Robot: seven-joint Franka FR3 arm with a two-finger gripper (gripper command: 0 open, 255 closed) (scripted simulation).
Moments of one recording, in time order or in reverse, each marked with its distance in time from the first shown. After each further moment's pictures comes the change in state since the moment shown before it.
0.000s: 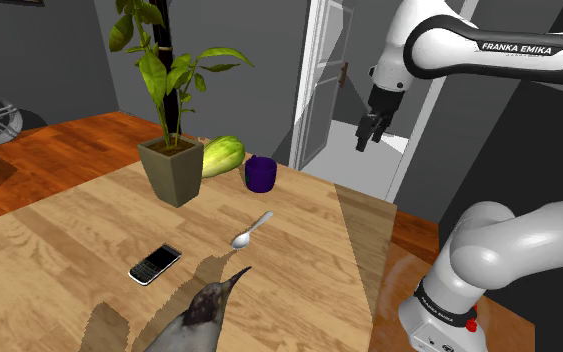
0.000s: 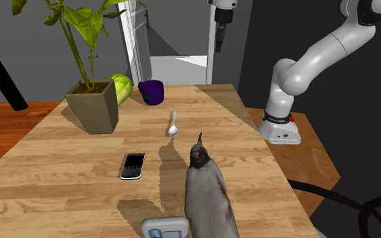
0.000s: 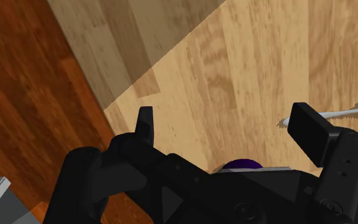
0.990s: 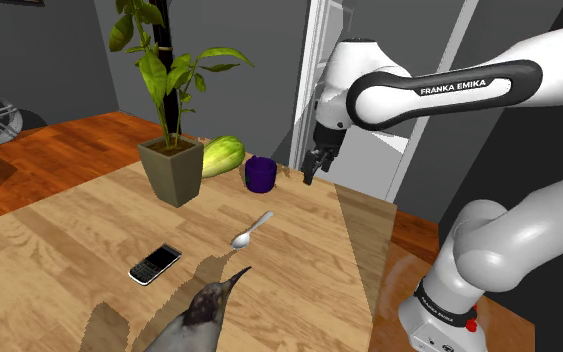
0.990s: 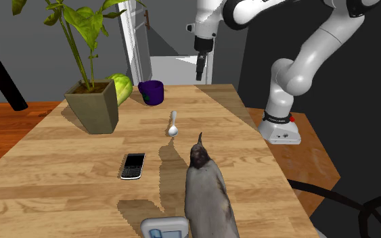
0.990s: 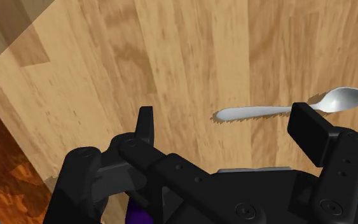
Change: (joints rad) arm 0.111 0.225 0.187 -0.078 0.099 0.331 0.162
